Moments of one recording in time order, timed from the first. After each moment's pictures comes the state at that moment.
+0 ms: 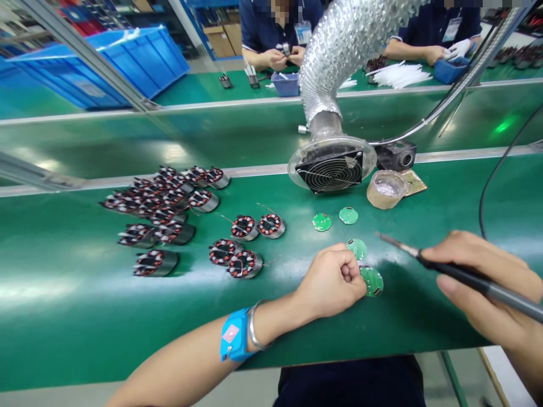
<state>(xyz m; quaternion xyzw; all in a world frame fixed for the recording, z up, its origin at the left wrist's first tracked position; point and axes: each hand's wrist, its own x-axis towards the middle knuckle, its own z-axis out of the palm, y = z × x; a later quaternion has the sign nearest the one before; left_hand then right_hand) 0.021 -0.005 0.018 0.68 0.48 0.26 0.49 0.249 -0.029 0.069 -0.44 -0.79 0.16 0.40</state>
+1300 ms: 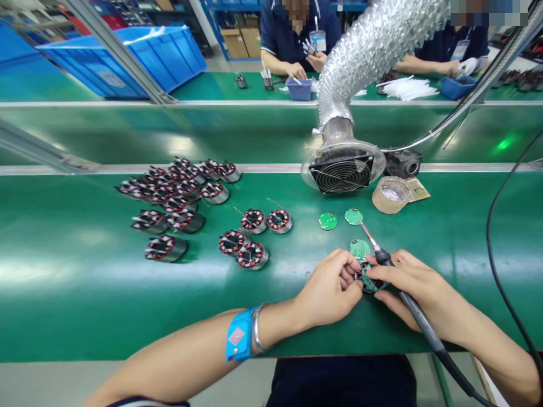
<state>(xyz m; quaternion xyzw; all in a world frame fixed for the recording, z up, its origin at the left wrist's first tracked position) 0.013 -0.025 0.000 0.61 0.44 0.31 0.58 0.216 -0.030 0.035 -0.36 -0.89 0.18 0.23</state>
